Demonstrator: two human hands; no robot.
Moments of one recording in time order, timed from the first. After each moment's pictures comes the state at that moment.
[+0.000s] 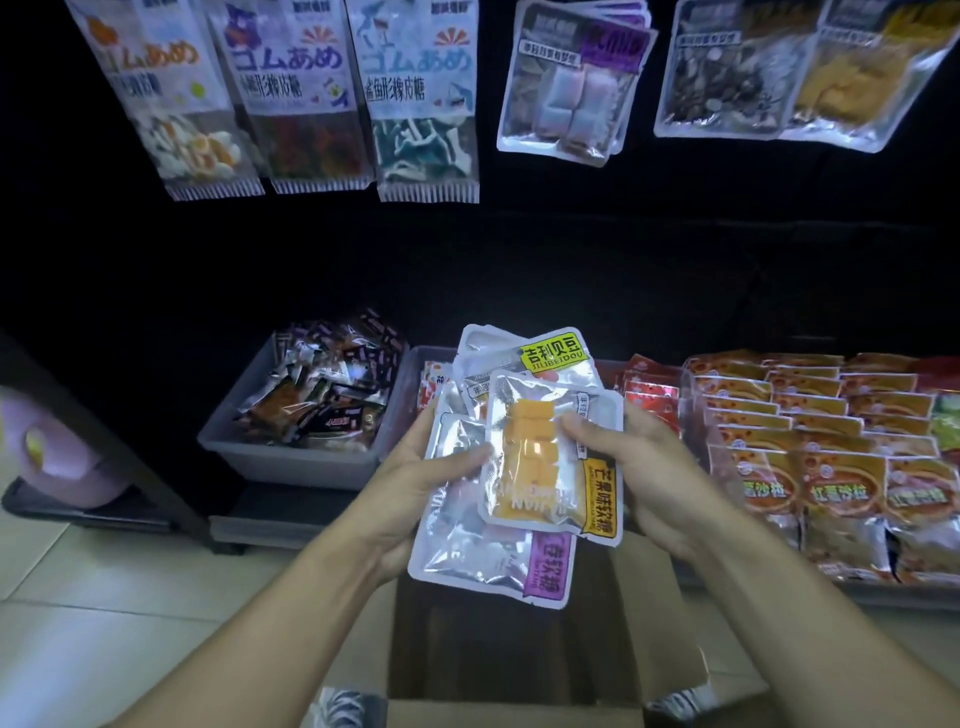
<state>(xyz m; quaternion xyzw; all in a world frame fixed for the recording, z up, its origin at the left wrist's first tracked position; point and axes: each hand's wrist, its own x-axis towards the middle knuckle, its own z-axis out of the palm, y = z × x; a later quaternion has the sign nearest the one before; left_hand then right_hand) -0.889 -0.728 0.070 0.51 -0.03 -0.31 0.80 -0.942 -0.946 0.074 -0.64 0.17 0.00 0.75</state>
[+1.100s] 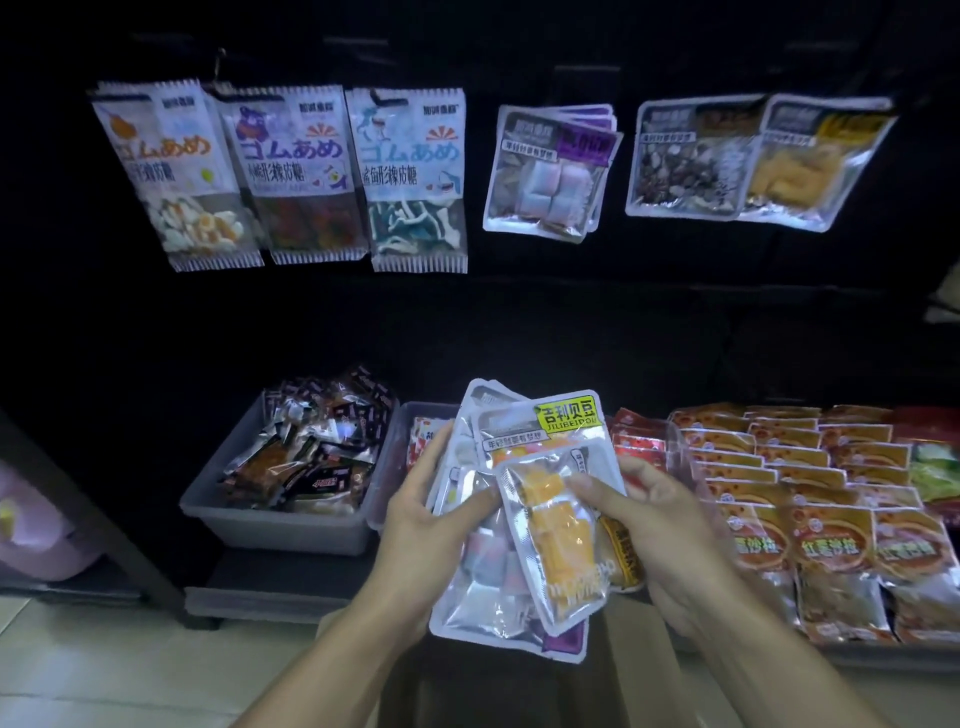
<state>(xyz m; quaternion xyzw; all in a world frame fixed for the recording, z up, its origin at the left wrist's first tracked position) -0.898 -0.752 0.093 0.61 -0.04 -0.17 0.77 -0.954 -0.951 0.085 -0.63 0.21 -0.09 0.74</state>
